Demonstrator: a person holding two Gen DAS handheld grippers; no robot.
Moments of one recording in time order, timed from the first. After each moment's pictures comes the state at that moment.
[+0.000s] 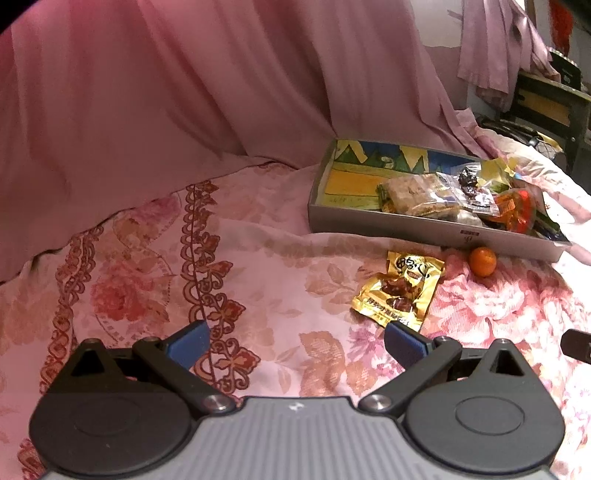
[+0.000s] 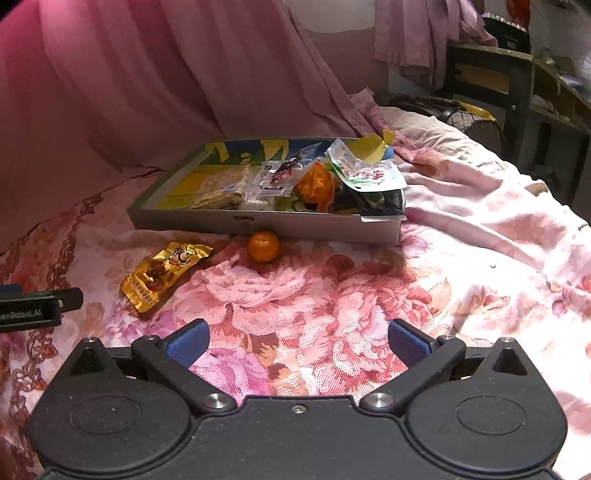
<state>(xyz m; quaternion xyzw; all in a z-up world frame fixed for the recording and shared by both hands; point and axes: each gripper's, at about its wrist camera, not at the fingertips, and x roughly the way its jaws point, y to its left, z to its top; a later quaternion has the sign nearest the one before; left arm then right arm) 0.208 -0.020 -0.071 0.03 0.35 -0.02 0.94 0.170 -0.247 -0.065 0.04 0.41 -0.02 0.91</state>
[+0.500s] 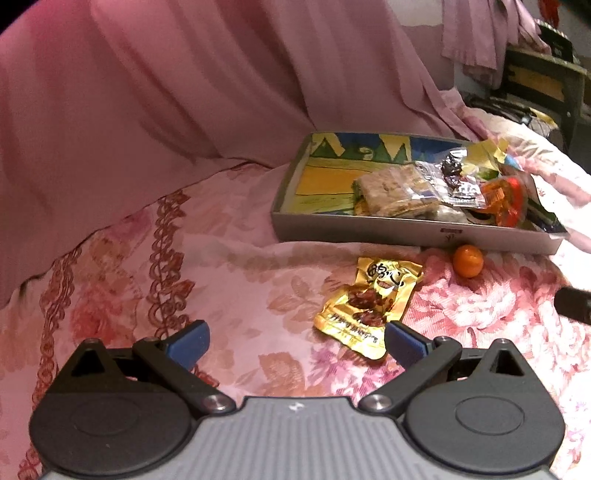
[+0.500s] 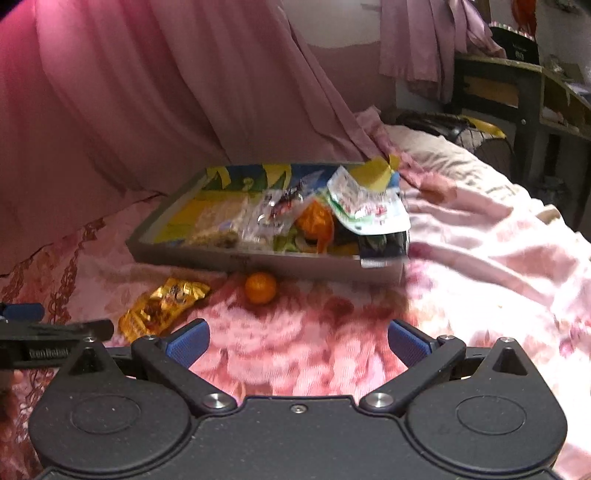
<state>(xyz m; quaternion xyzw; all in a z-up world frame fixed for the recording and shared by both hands) 0.231 -0.062 -0.066 0.07 0.37 -0.02 0.93 0.203 -0.264 -0.054 0.04 0.39 0.00 0.92</state>
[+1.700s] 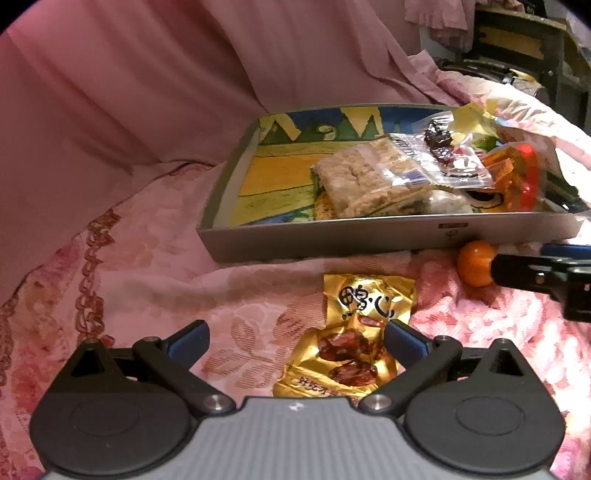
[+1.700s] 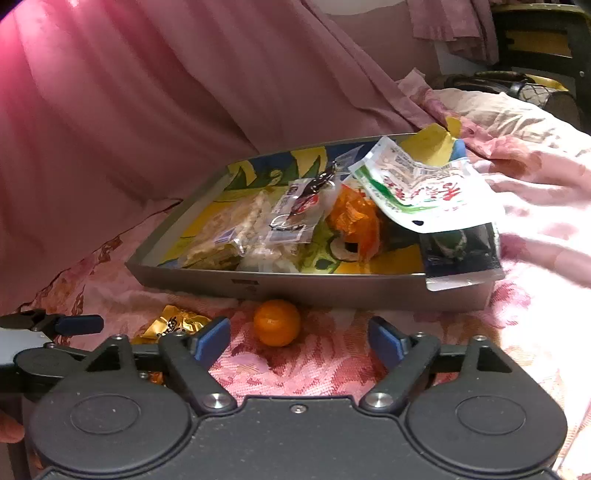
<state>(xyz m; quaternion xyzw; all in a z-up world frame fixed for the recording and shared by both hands) 0.301 -0.096 -0.106 0.11 0.38 -0.08 0.91 0.283 -0.285 -0.120 0.12 0.40 0.09 0.91</state>
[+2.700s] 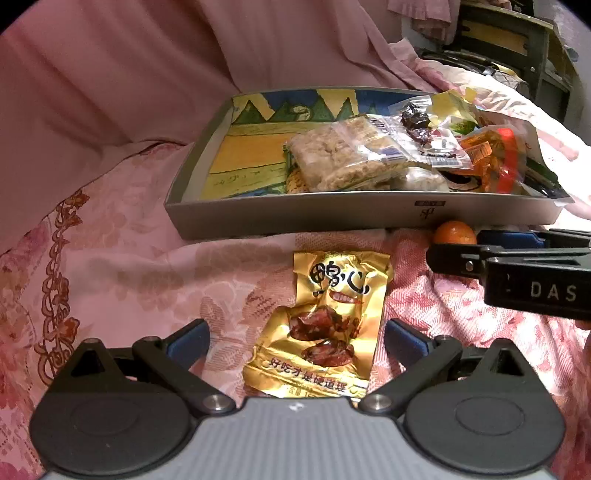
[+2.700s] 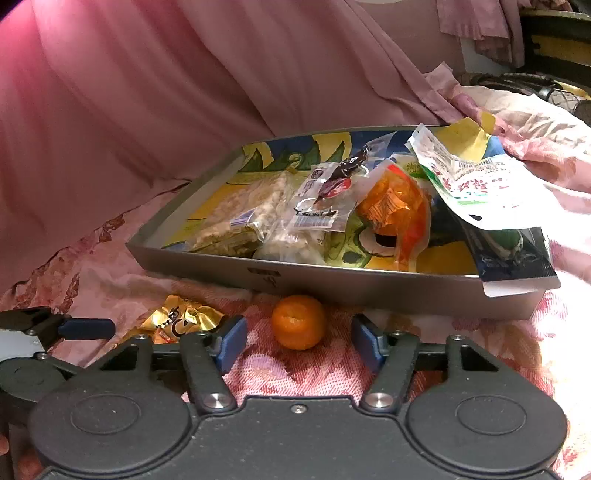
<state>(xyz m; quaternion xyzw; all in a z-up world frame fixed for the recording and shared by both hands) 0.299 -0.094 -0.117 0.09 0.41 -0.12 0.90 0.298 -0.261 -0.137 0.09 0.41 0.11 0.90</state>
